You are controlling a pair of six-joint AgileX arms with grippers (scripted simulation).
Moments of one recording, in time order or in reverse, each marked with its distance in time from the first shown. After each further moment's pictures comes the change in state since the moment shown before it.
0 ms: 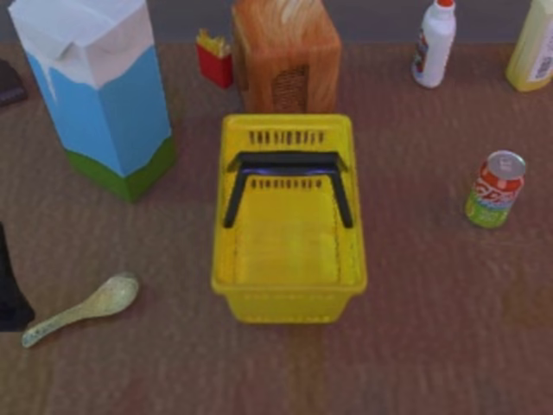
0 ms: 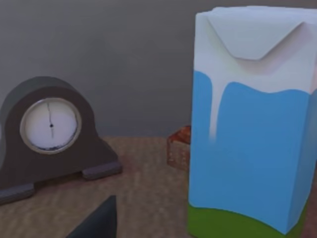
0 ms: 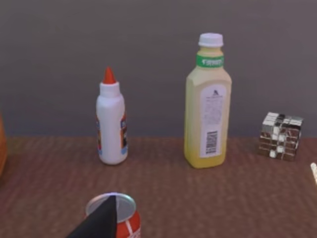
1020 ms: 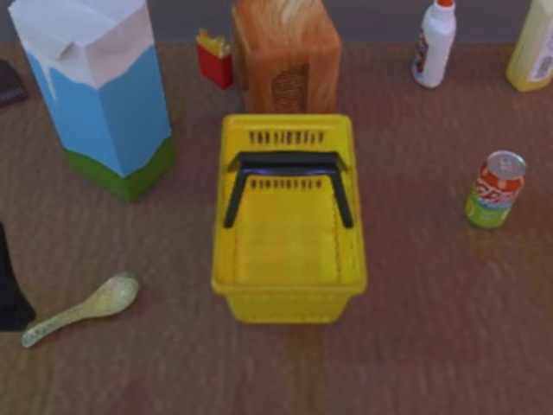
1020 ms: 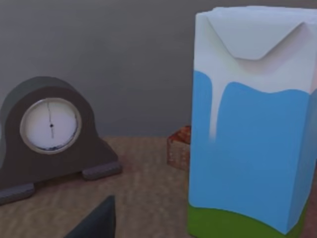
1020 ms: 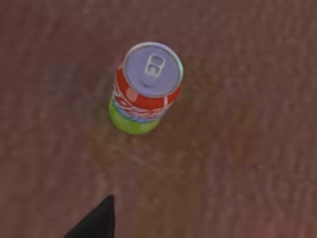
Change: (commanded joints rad) left arm 0.000 0.000 0.000 0.000 0.000 0.000; right arm 0.090 1.142 0.951 -0.654 -0.001 -0.307
